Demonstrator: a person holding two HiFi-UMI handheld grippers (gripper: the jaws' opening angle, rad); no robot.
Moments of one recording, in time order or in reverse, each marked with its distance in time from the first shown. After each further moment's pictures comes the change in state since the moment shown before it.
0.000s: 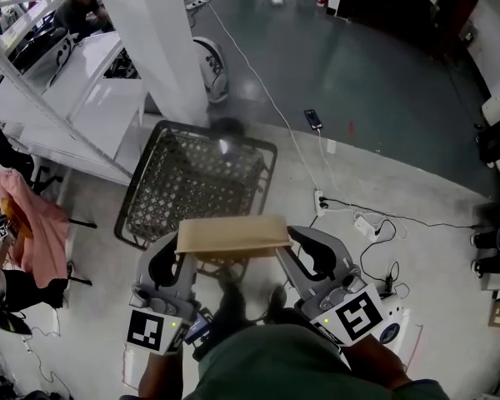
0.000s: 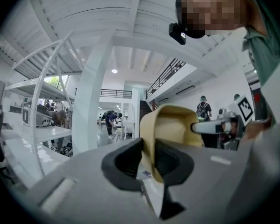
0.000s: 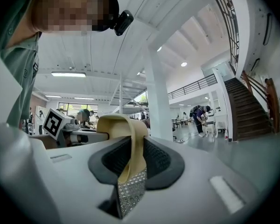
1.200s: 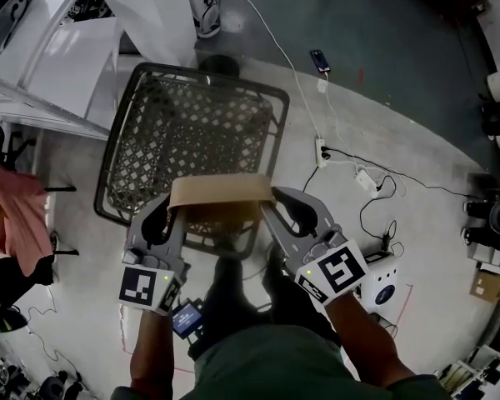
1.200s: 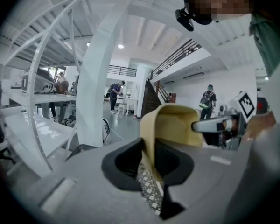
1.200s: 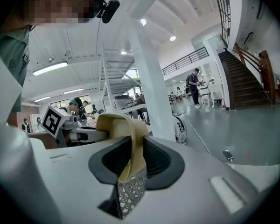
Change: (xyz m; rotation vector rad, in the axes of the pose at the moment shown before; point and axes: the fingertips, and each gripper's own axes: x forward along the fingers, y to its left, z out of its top) left arm 0.066 0.135 -0.190 -0.128 0.257 -0.010; right arm 0.142 -0.037 -0.188 0.182 0.236 -0.039
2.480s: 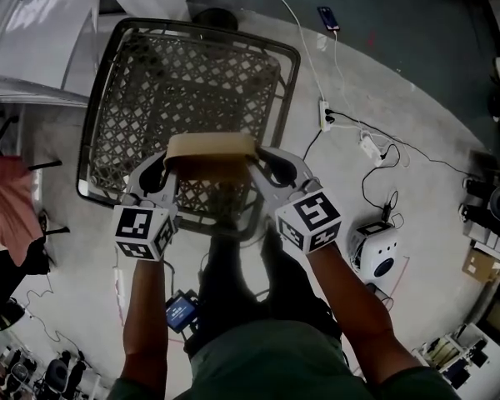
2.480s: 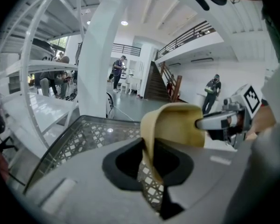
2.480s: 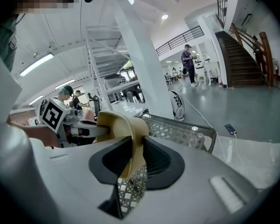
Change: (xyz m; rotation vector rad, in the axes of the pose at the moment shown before) left arm 0.086 0.080 -0.147 -0.052 0.236 -0.008; right arm 0.102 -0.051 -0.148 0.127 0.220 -0.033
